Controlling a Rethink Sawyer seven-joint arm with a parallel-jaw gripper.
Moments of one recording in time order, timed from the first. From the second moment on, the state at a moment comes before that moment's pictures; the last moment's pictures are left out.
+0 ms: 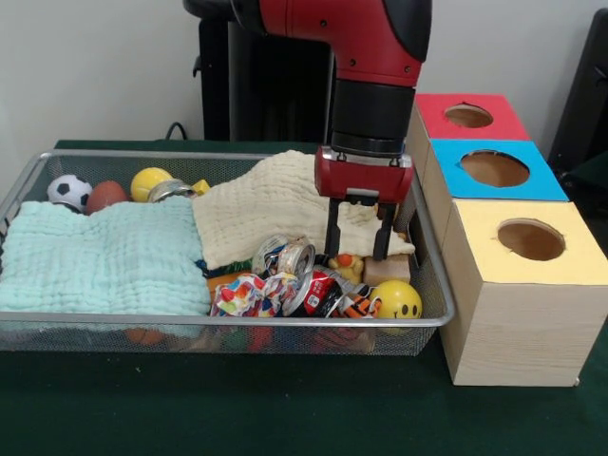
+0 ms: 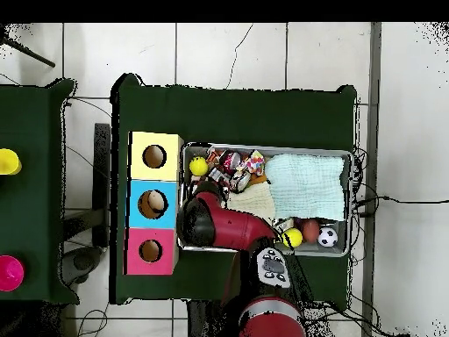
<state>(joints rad) -0.12 -0.50 -0.06 1.80 0.04 -0.10 1.57</state>
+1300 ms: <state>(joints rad) -0.14 -0.48 -0.07 1.80 -0.01 -0.17 1.57</state>
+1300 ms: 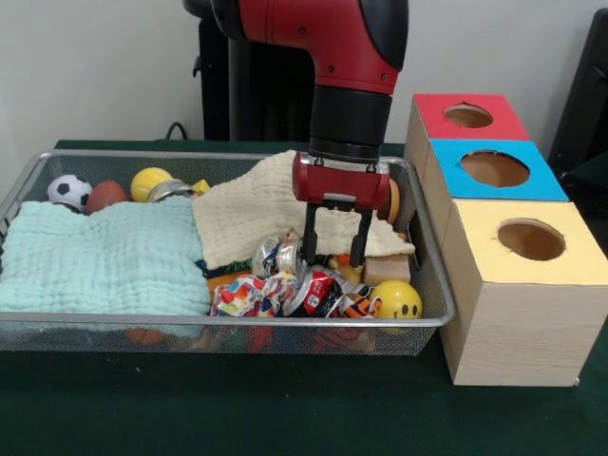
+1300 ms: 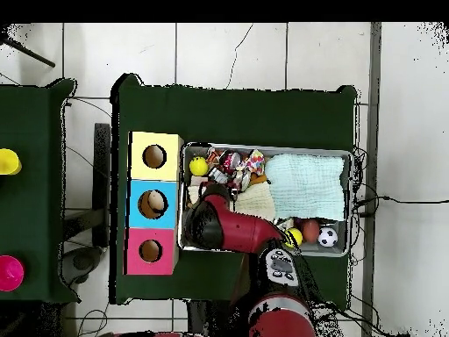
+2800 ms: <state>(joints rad) -0.12 -0.43 -0.09 1.80 0.00 -0.29 1.57</state>
